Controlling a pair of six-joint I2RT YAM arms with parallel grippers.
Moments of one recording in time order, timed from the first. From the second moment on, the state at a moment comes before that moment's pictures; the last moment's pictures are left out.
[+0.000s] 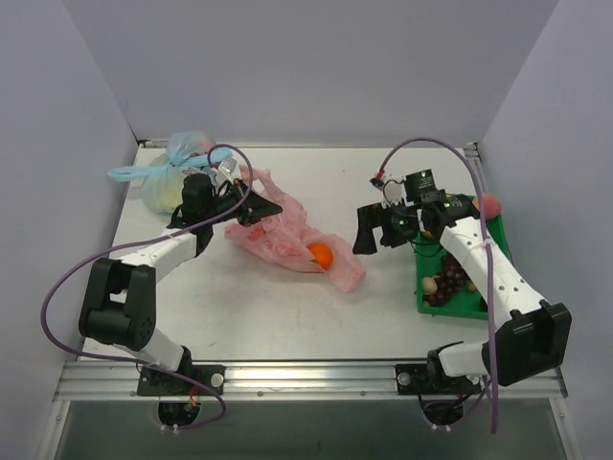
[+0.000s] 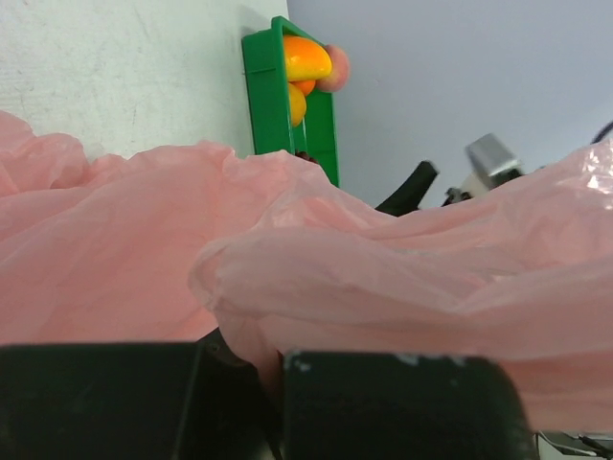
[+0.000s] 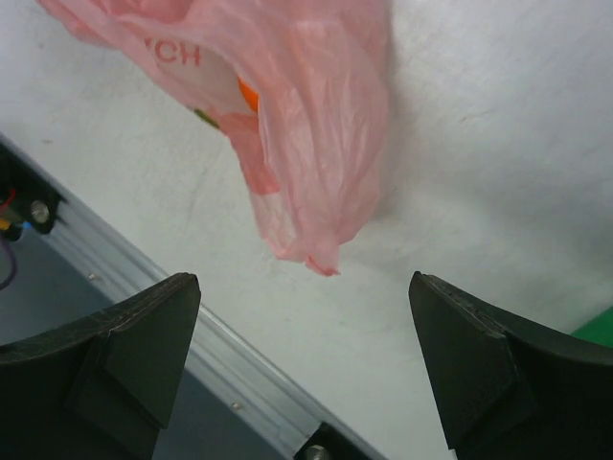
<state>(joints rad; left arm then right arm) -0.23 1.56 0.88 0.41 0.80 -1.12 0.31 1.34 1.22 -0.85 -0.43 -0.02</state>
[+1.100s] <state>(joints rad) -0.18 1.59 1.44 -0.14 0.72 -0.53 0.33 1.14 1.39 -0.78 -0.88 0.37</state>
